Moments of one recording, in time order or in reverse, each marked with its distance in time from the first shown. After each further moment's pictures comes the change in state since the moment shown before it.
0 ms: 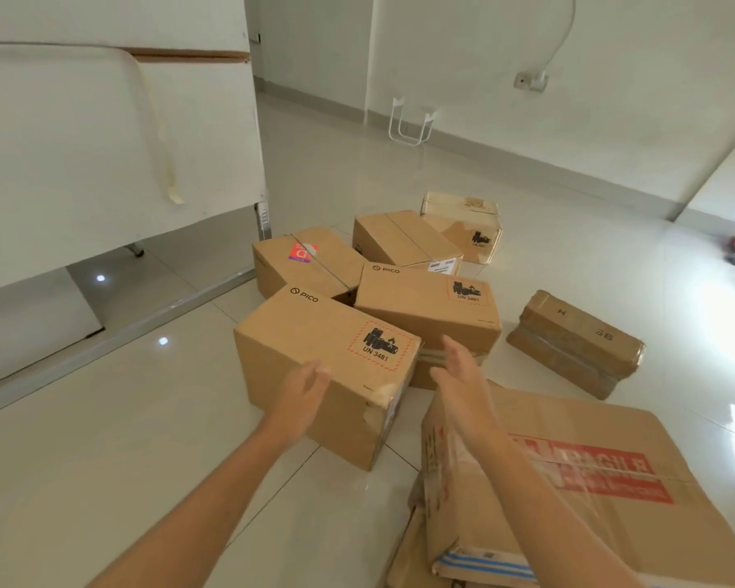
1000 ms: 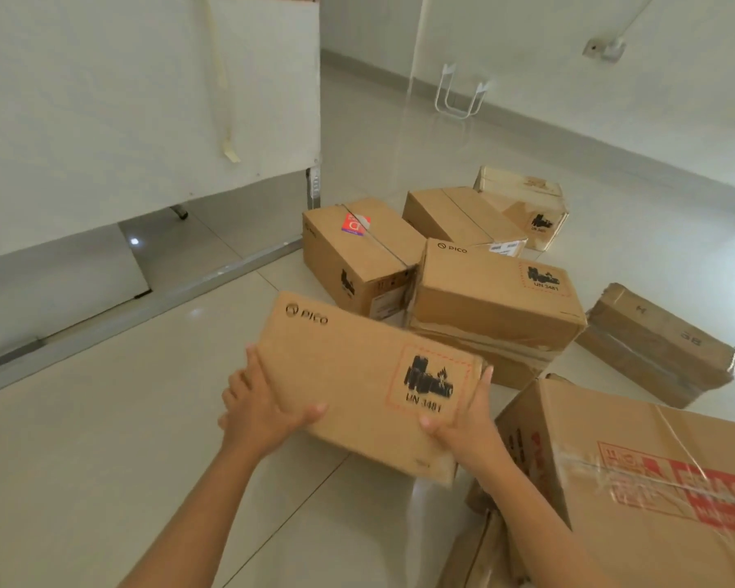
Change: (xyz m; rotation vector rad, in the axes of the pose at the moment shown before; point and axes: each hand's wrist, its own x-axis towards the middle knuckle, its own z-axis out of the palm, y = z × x) left_hand -0.004 -0.110 -0.086 0.453 0.244 -0.363; right_hand -0.002 0.067 0.094 0.025 -0.280 0.148
